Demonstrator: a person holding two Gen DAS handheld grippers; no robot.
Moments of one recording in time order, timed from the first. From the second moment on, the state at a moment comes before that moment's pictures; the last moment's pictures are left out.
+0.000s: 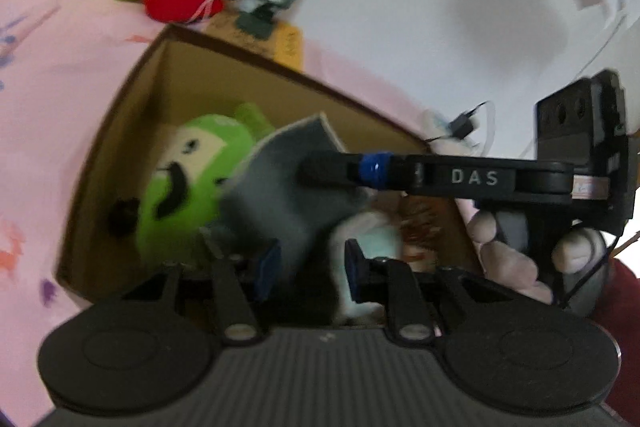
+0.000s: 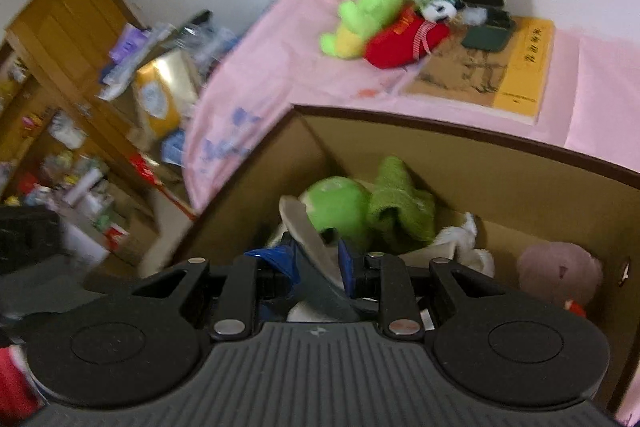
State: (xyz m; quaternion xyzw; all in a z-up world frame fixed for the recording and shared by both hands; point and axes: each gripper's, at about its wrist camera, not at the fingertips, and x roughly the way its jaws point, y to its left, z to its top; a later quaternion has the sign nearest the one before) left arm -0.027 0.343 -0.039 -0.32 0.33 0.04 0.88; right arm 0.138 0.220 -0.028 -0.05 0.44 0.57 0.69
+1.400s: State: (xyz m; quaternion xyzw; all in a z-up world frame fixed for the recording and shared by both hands) left arm -0.021 0.342 0.002 -0.17 0.36 -0.01 0.92; right arm 0.134 0.182 -0.020 -0.03 0.45 0.48 0.75
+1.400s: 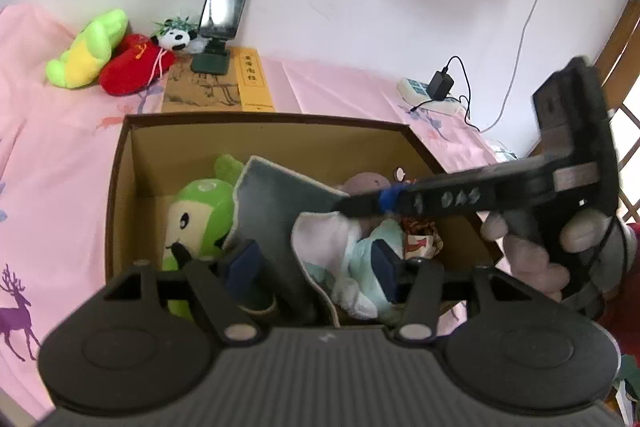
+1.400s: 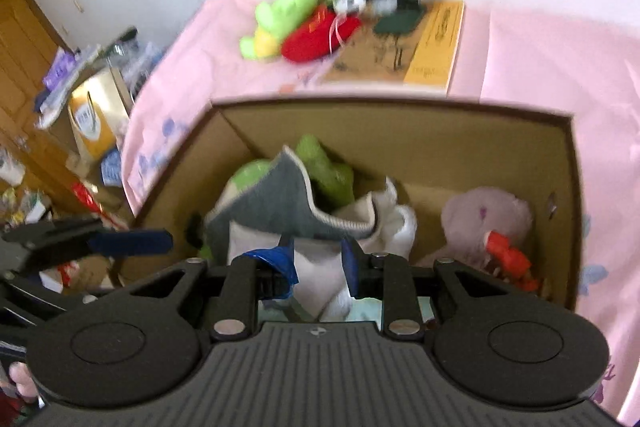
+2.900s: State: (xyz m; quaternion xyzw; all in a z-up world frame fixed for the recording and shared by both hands) left arm -0.069 0.150 0.035 -0.09 0.38 0.35 0.85; right arm 0.028 -0.011 0.039 -0.02 0.34 0.37 0.87
